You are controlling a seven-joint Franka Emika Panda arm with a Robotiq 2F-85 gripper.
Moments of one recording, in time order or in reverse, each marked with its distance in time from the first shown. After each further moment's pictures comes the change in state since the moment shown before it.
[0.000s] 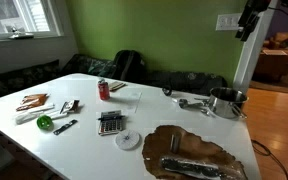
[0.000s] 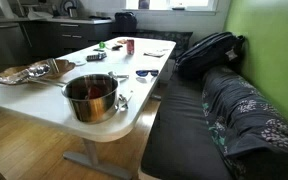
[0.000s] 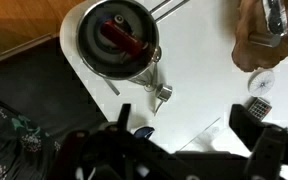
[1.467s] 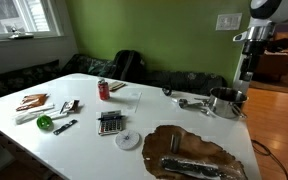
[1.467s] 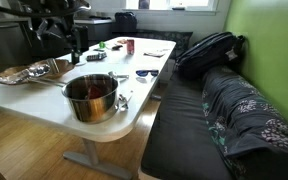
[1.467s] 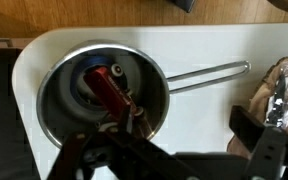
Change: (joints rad) arm -0.053 0.245 0.006 -0.204 0.129 0.199 -0.586
